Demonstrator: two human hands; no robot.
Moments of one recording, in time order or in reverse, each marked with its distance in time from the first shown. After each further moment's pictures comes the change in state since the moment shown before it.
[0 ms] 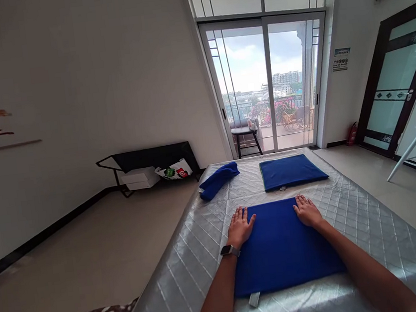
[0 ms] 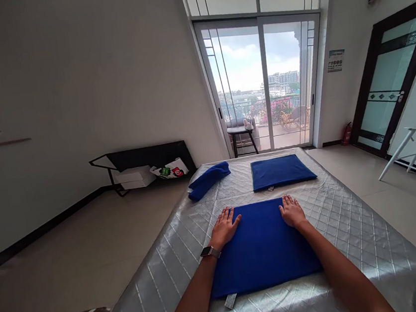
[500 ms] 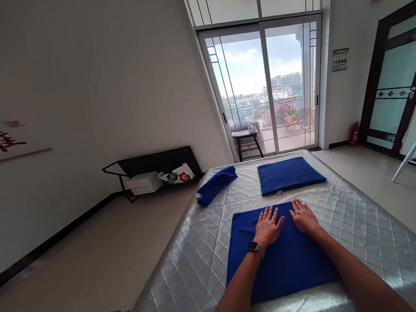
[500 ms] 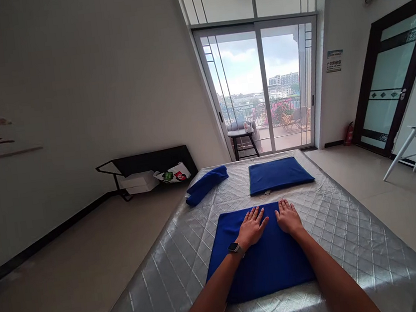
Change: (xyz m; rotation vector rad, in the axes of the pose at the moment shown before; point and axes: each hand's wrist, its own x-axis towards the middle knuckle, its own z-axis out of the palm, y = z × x) left_hand 0.006 0.116 0.007 -0.029 0.014 0.307; right_hand -0.002 0.001 0.007 0.031 0.061 -0.032
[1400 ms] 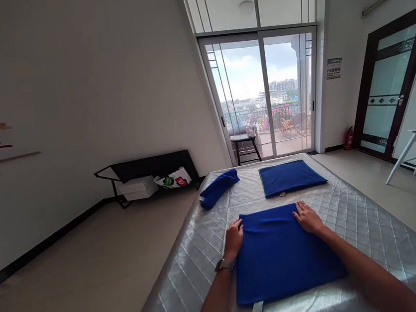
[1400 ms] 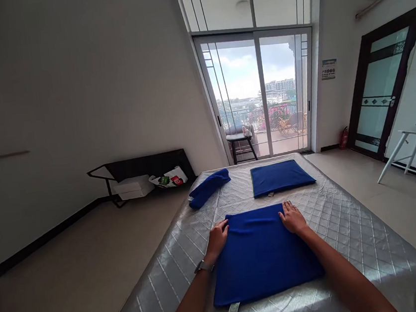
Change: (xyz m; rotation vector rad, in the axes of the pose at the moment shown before) left_hand -0.053 -0.118 -0.036 -0.408 0.272 -0.409; right_hand -0.004 -0.003 -0.014 0.040 -0.044 0.019
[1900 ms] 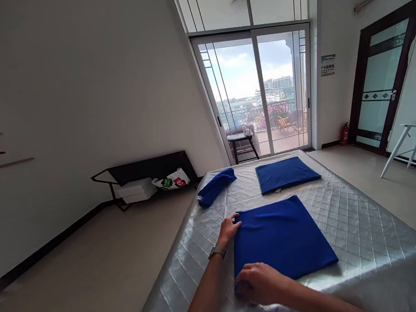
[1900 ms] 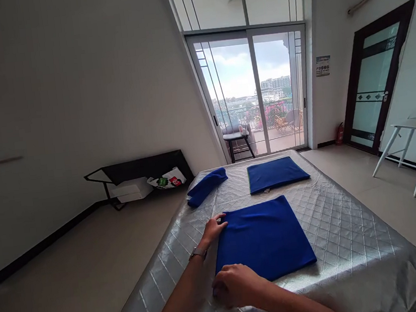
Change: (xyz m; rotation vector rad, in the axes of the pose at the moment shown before) left_hand 0.013 0.021 -0.036 -0.168 -0.162 -0.191; right_hand -0.138 -0.160 -0.006 0.522 0.597 -0.537
